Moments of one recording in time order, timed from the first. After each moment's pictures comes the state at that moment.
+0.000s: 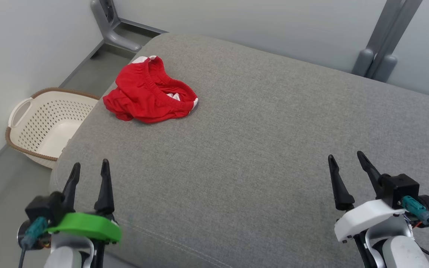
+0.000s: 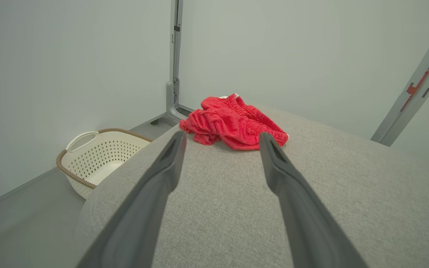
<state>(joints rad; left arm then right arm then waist) -0.12 0.11 -0.04 0.32 -0.34 -0.13 -0.26 -0.04 -0.06 0.01 0.09 0.10 0.13 -0.09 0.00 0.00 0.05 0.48</state>
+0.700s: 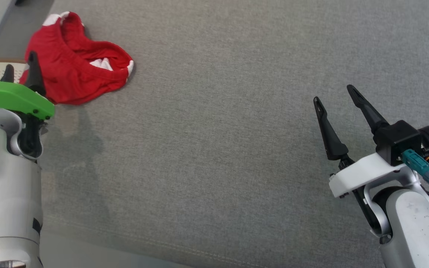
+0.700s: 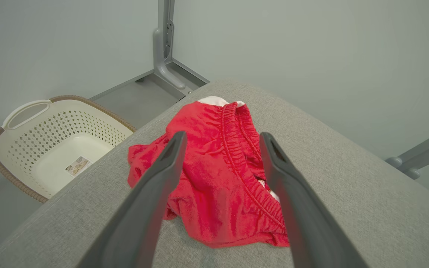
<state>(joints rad) -0.85 0.21 0.06 0.91 -0.61 -0.13 -0.05 -0.23 -0.17 0.14 -0.12 0.06 0.13 0.04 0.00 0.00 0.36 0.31</state>
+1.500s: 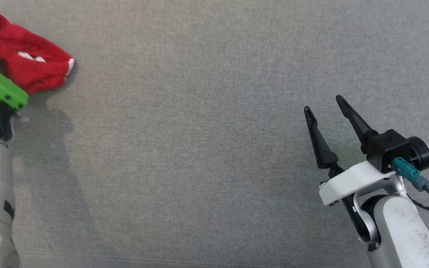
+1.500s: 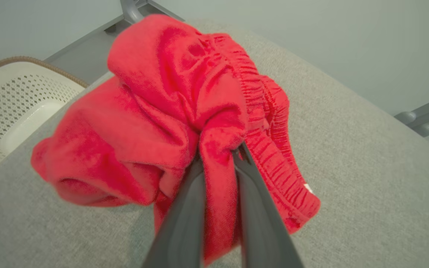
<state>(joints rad) -0.99 0.30 0.05 1.11 -0.62 -0.08 0.10 -0.21 -0.14 0.16 -0.06 0.09 0.13 -0.02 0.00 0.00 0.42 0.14</state>
